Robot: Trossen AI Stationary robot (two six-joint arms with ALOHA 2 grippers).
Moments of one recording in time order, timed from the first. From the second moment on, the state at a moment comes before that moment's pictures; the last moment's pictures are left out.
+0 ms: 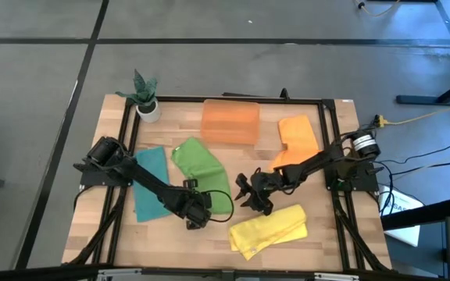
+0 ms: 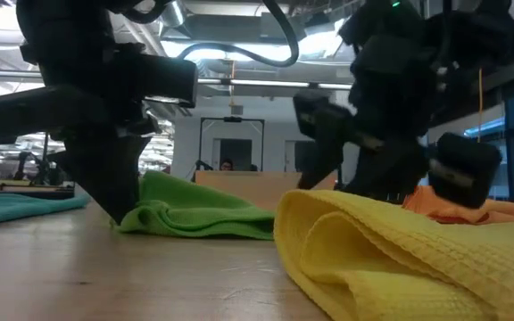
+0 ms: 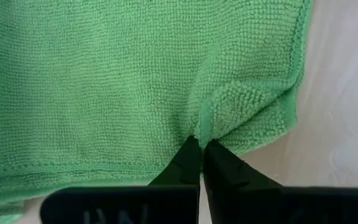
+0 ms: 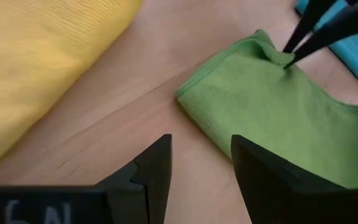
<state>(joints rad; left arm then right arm) -0.47 1.88 1.12 -0.62 -0.32 -0.60 0.22 1.81 0.75 0.36 -0.13 -0.75</state>
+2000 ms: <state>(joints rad) -0.53 1.87 1.16 -0.54 -0.10 -0.90 0.13 1.96 1.08 0.05 -0.47 -0.05</state>
